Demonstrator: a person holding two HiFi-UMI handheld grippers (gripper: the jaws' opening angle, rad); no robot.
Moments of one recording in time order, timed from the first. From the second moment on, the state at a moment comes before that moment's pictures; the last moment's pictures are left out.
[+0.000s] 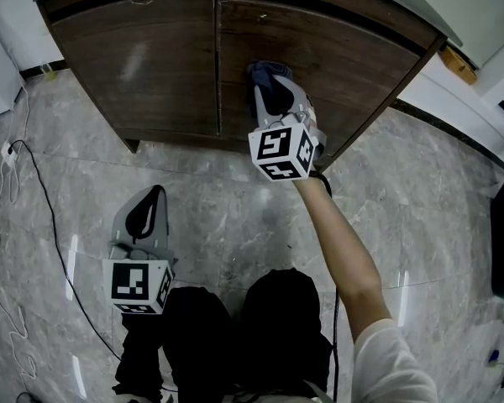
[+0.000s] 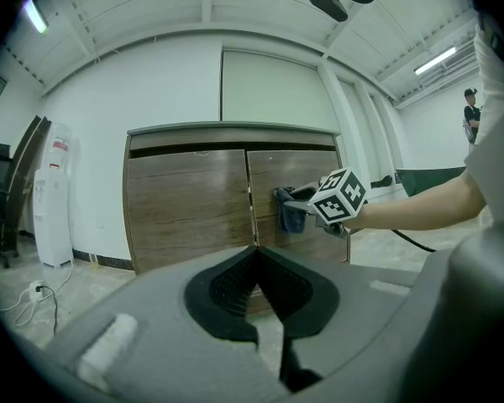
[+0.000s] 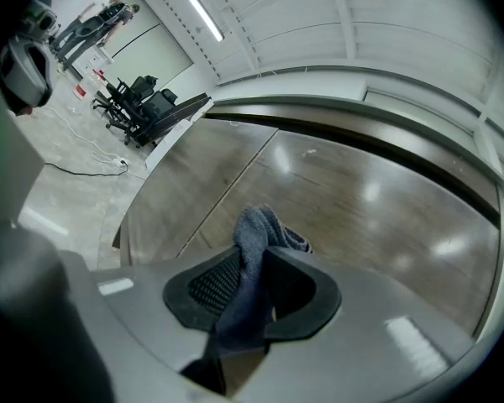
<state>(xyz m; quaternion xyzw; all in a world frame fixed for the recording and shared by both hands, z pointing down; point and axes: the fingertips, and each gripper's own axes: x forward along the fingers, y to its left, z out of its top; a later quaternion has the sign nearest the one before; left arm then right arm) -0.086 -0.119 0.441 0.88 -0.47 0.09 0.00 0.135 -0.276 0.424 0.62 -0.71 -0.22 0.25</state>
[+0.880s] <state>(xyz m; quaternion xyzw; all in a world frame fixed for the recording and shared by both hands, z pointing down) -0.099 -0.121 0.448 0.87 -0.48 0.10 0.01 0.132 -0.273 0.560 0.59 -0.72 -0.17 0.32</state>
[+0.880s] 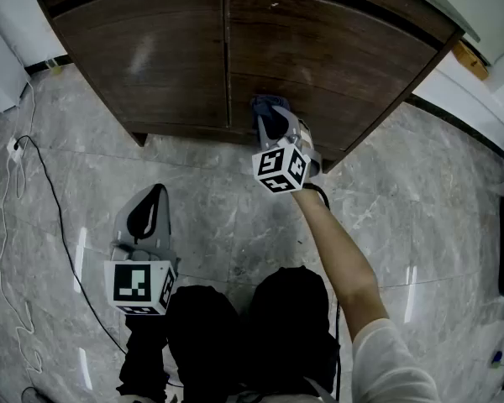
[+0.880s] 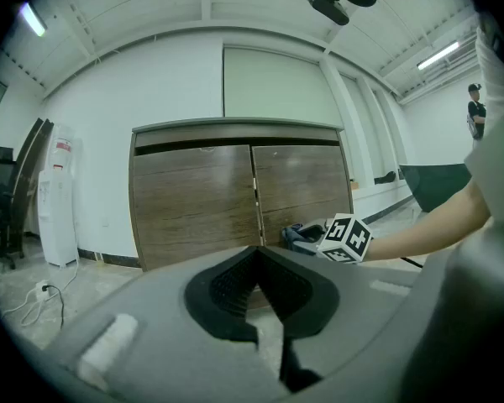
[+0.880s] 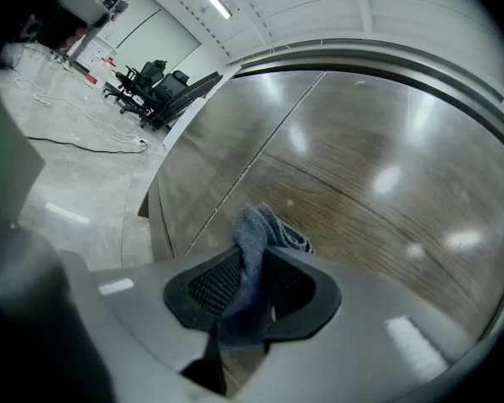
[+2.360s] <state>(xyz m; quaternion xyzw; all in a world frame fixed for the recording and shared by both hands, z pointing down) -0.115 -0.111 0.448 0.86 -0.50 0.09 0.02 0.088 -0.231 0.458 0.59 -0.72 -0.25 0.26</state>
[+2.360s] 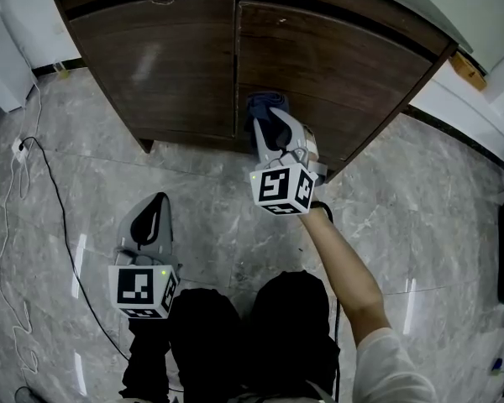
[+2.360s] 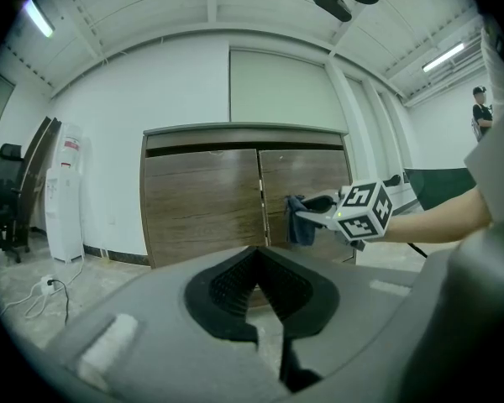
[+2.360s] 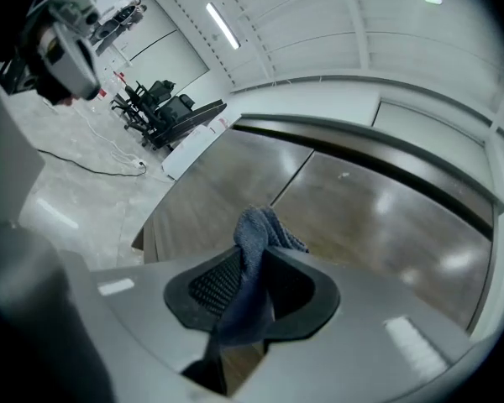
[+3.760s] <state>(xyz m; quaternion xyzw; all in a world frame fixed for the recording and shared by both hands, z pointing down) -0.142 -0.115 0.456 0.86 -0.51 0.09 0.03 0.054 -0.309 0.368 0.62 -0.72 -0.24 0.23</state>
